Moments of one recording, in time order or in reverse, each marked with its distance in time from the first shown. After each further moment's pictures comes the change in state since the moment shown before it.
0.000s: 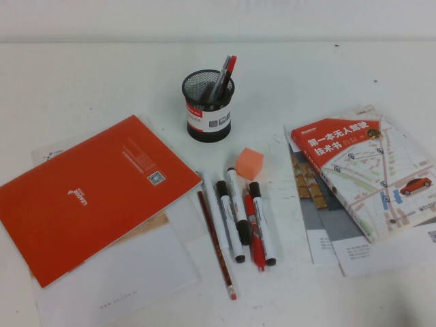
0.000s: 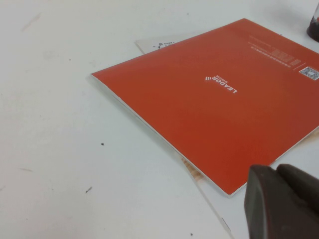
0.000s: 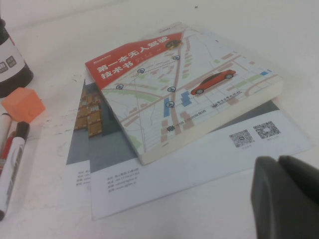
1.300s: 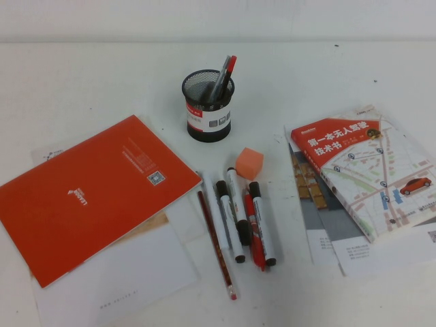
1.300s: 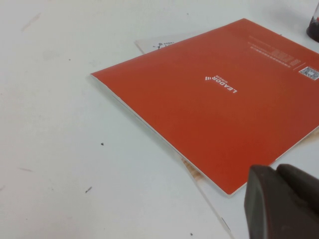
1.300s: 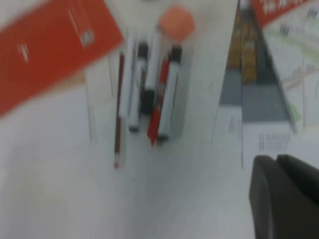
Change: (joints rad) right arm 0.000 0.757 -0.786 0.456 0.584 -0.441; left arm 0.000 0.000 0.000 0.000 0.000 0.000
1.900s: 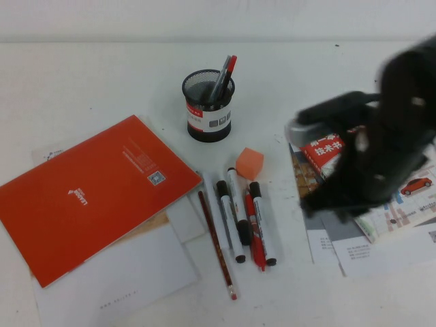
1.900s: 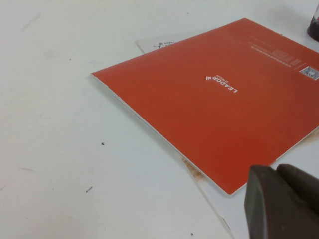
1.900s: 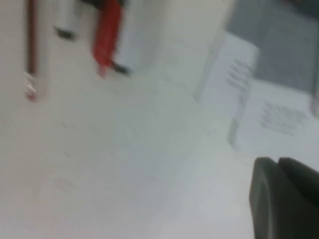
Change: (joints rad) right arm 0.554 0.817 -0.561 -0.630 0.294 0.436; left arm 0.000 0.000 0.000 0.000 0.000 0.000
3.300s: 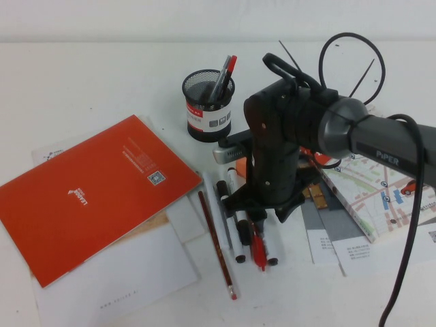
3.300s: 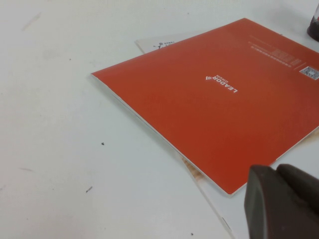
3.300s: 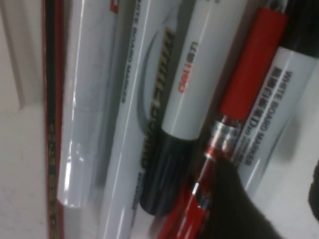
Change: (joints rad) right arm 0.068 0.553 -0.383 0.018 -0.040 0.109; left arm 0.000 0.000 0.000 0.000 0.000 0.000
